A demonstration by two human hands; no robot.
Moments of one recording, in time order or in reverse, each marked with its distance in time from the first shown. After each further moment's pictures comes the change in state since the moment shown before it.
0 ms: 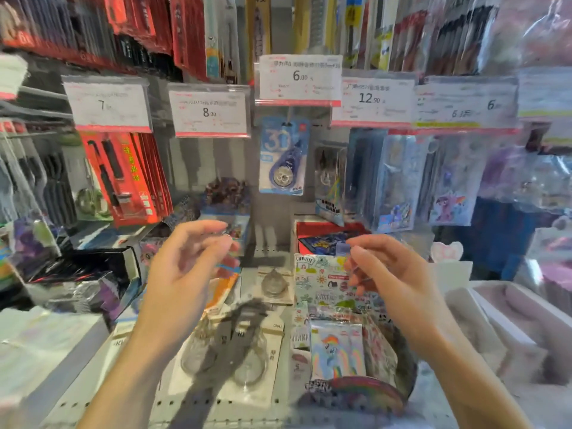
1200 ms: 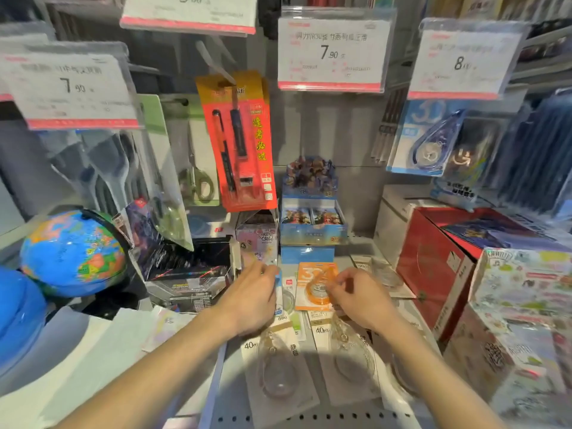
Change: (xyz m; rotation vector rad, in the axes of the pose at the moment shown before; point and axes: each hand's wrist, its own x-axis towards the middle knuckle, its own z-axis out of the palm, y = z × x) left_hand 0.094 -0.163 -0.184 1.166 -0.759 -0.069; right_hand 0.059 0.155 0.245 -0.790 -0.136 0.368
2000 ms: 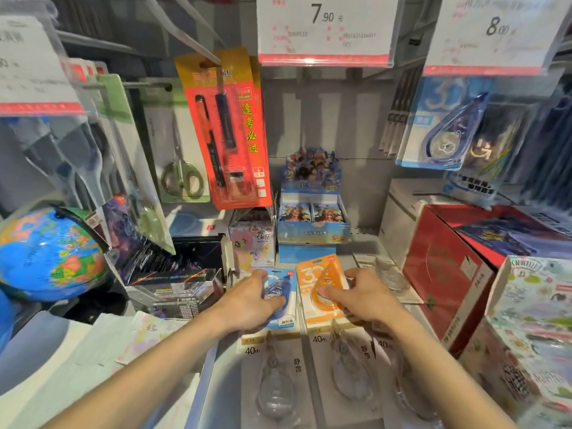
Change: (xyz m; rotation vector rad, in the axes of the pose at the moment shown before) left_hand 0.022 -0.003 0.009 -0.329 -0.151 -0.306; right_hand 0.028 0.002 -0.007 0.052 -0.158 0.151
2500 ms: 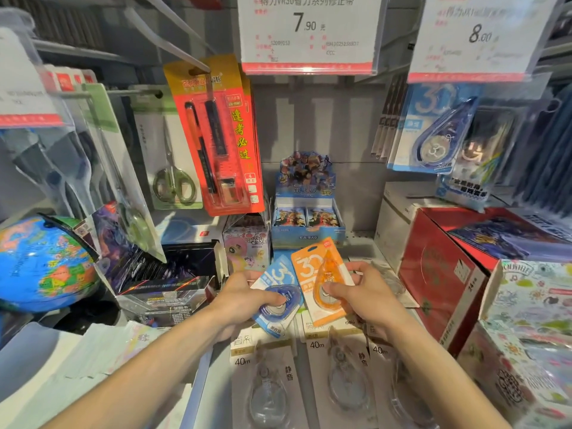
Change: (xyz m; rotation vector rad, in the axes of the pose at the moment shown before) left_hand 0.009 0.006 0.002 -0.701 0.060 -0.149; right_hand -0.001 0.007 -0.004 0.558 0.029 0.038
